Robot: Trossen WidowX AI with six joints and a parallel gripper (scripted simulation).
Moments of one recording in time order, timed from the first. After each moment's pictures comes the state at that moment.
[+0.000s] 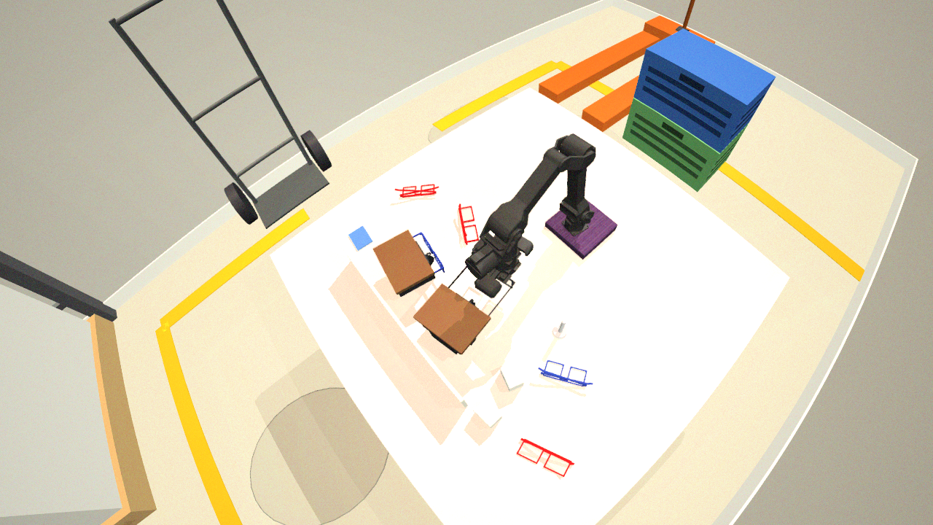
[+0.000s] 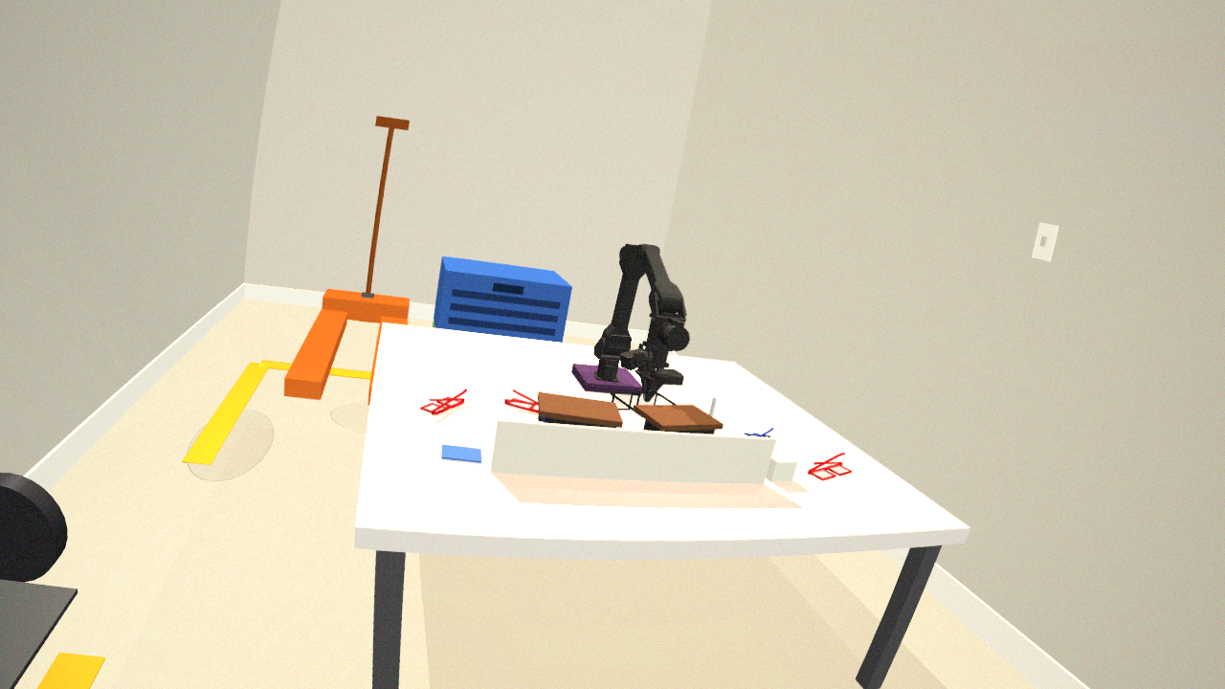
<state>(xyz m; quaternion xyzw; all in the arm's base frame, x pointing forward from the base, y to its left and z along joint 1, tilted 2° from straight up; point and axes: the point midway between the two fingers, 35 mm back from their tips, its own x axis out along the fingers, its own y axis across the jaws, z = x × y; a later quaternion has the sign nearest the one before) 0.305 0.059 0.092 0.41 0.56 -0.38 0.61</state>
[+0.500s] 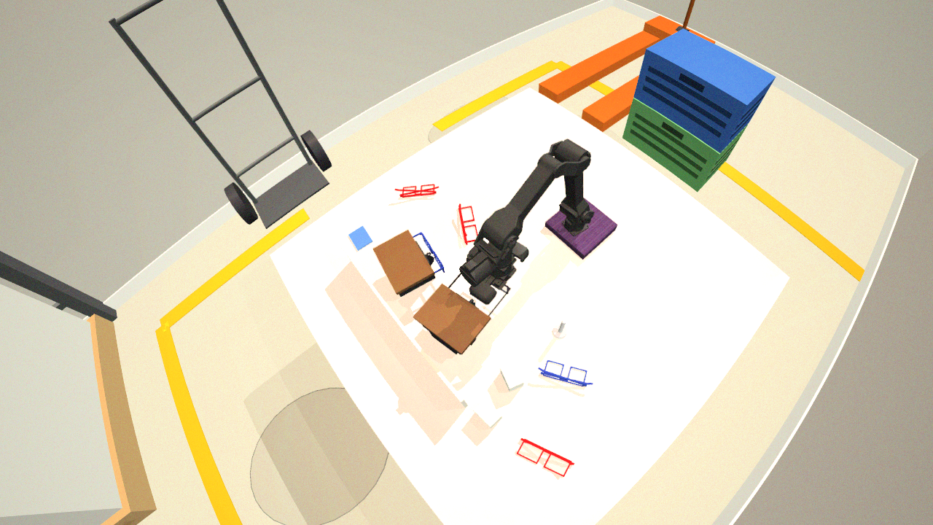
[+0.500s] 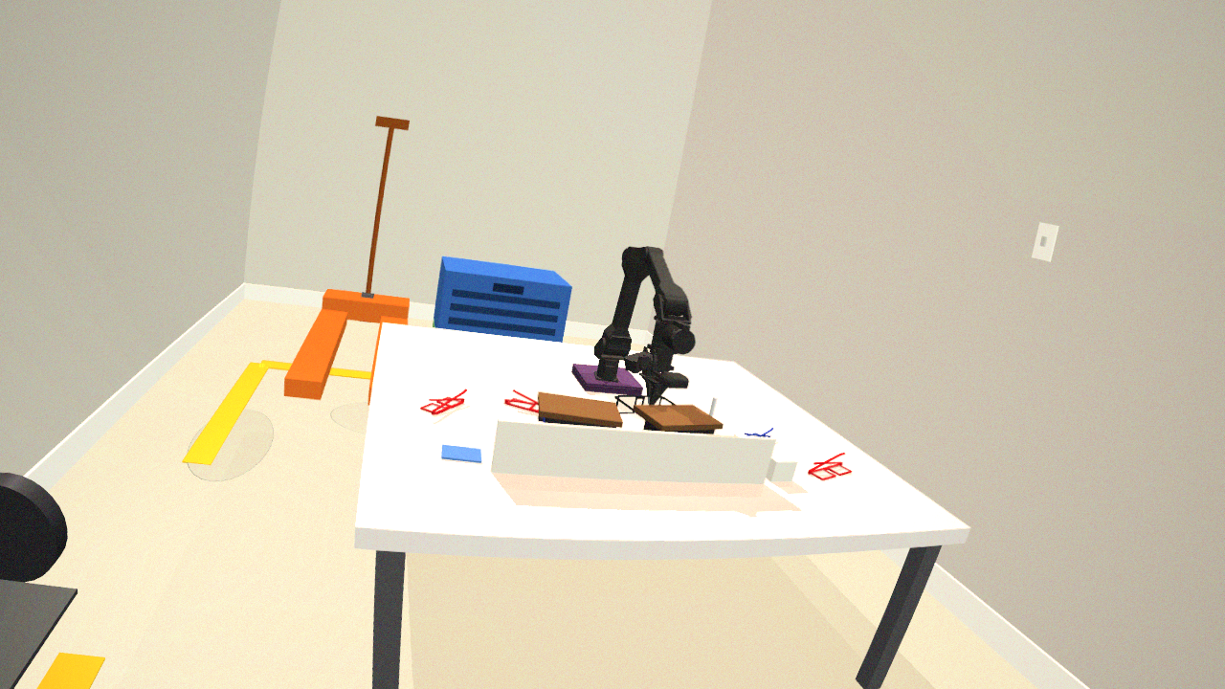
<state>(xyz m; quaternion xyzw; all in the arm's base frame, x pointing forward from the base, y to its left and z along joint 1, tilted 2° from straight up) 0.325 0.067 0.093 0.41 0.56 -0.38 0.61</state>
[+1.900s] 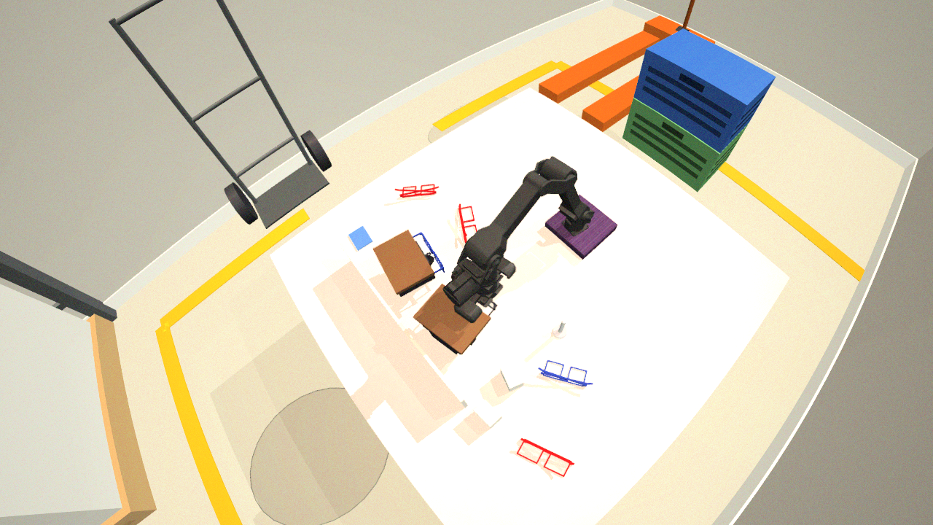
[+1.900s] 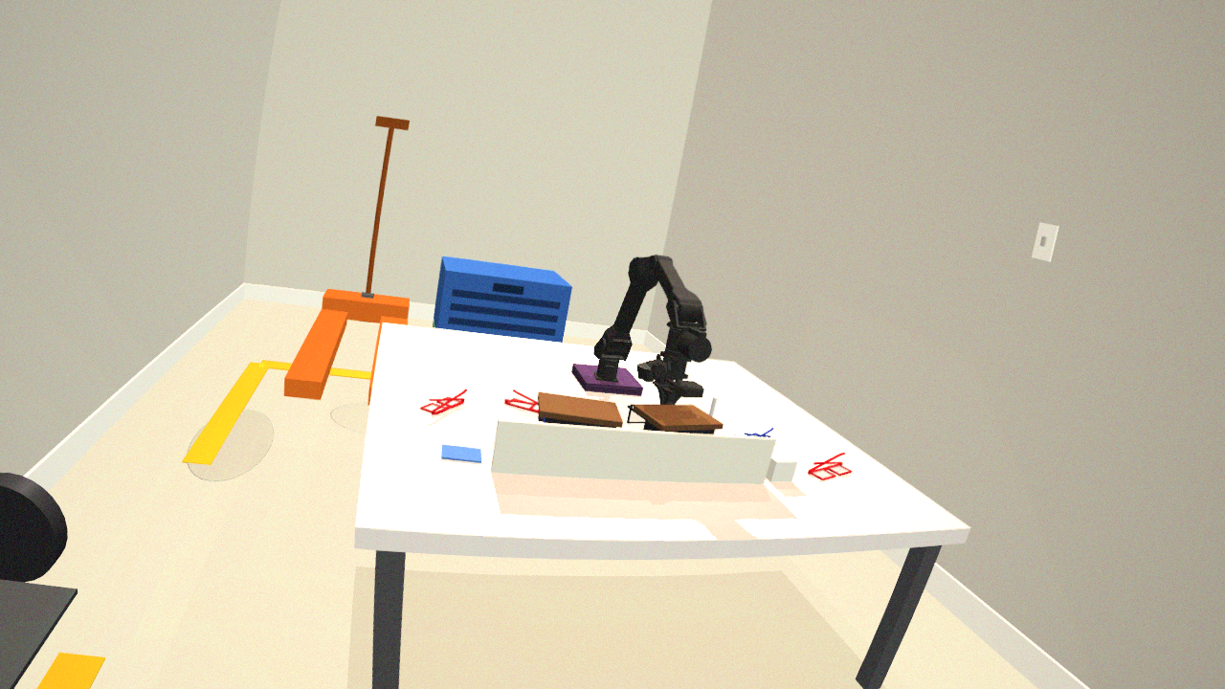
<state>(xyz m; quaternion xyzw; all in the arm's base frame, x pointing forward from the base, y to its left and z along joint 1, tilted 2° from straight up) 0.380 0.089 0.097 0.41 0.56 -0.38 0.61</state>
